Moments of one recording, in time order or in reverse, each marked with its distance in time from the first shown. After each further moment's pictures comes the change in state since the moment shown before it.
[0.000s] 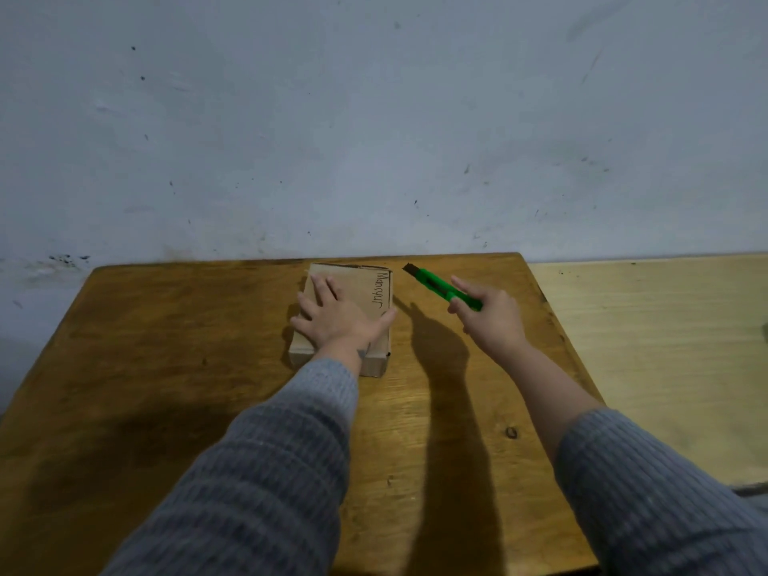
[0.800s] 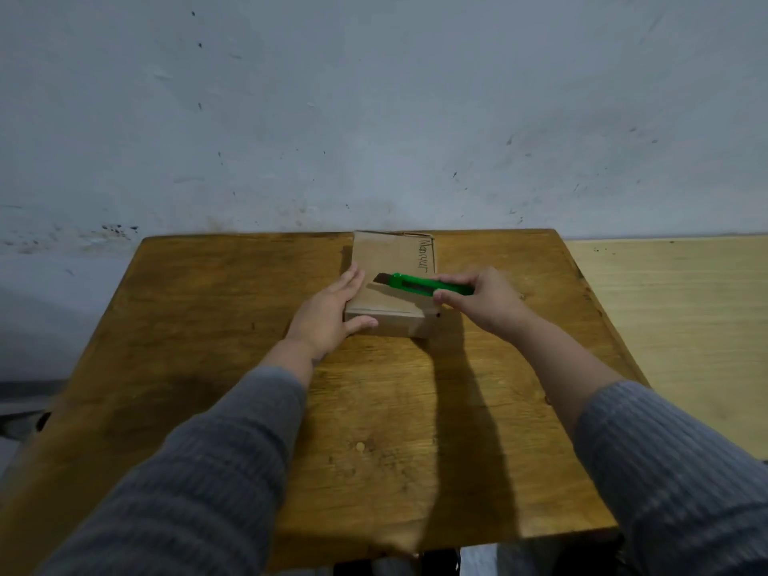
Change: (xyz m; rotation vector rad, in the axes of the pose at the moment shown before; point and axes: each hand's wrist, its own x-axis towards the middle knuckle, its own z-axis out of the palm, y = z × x) left_hand -0.005 -0.119 -0.014 -0.204 -0.065 0.553; right_hand -0.033 -0.053 0.031 0.049 -0.335 0.007
